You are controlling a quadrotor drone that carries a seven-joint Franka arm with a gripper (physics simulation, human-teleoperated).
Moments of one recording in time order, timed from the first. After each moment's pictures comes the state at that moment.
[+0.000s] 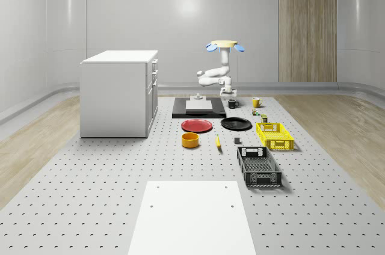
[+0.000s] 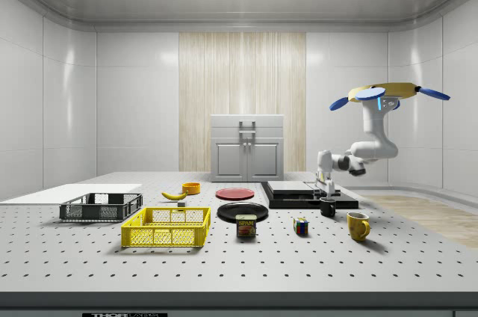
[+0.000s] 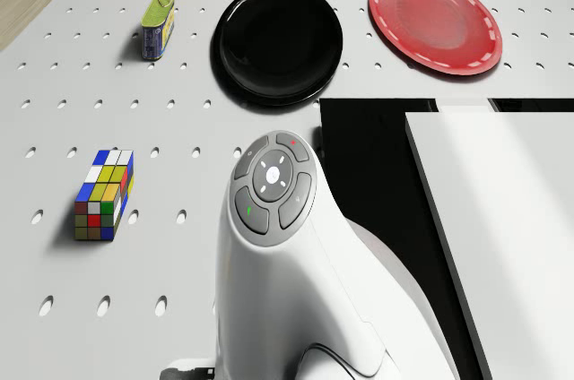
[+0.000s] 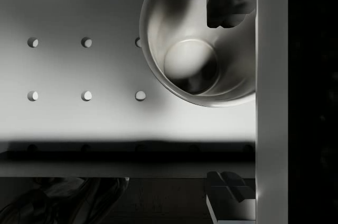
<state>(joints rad) -1.16 -1.28 1.23 -2.83 -1.98 1.40 1.66</state>
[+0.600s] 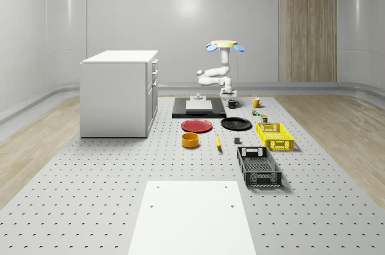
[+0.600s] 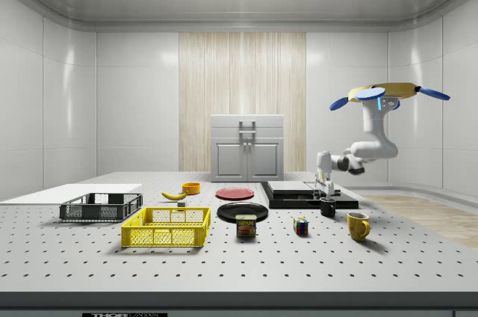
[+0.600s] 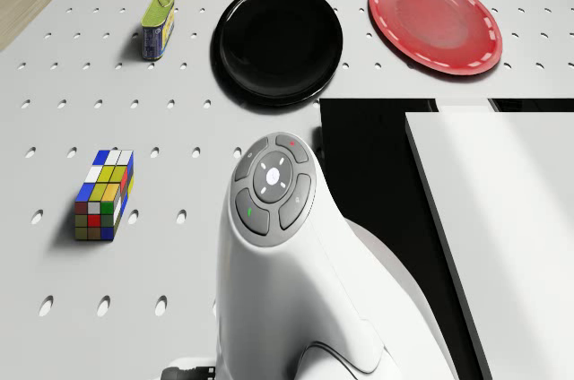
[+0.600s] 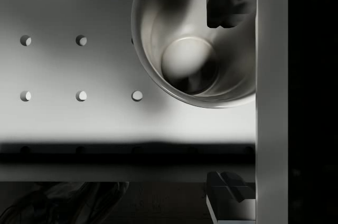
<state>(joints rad) -1.18 -1.32 1.22 -2.82 -1.97 1.43 1.66</state>
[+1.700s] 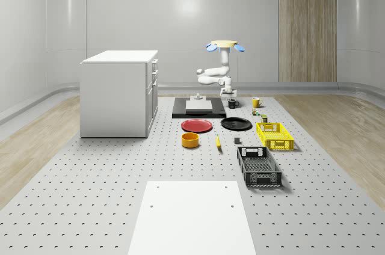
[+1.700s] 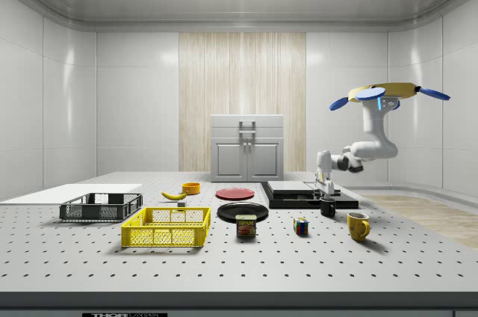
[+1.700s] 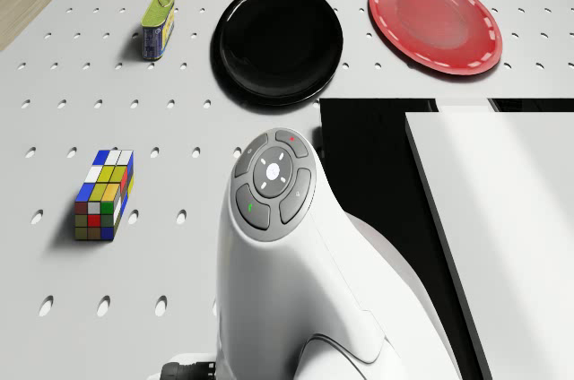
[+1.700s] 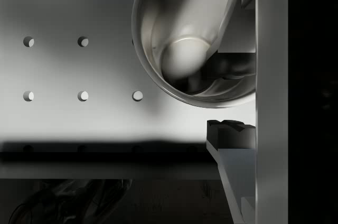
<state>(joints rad) -1.20 -1.36 1.26 -2.82 -1.93 1.47 1.68</state>
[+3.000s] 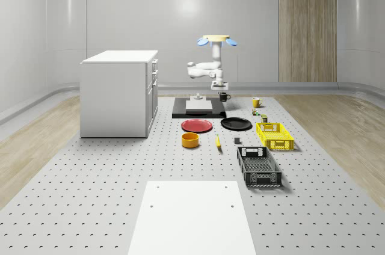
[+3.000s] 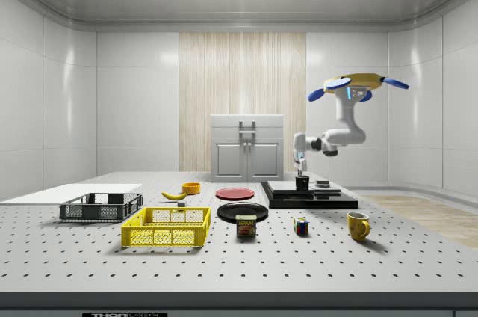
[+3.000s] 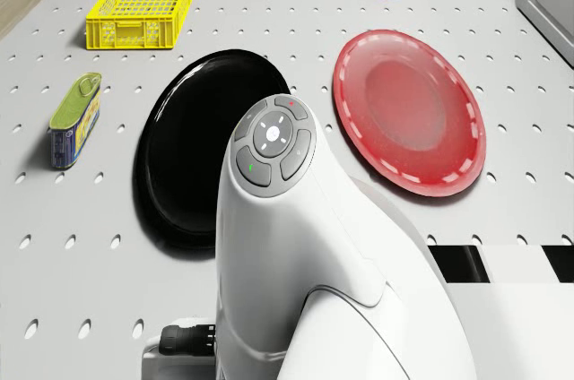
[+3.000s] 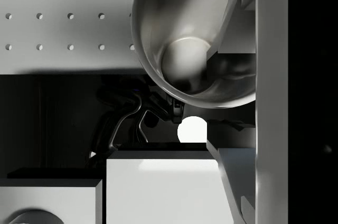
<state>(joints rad) -1.22 -1.42 1.36 -2.84 -1.81 1.49 1.71</state>
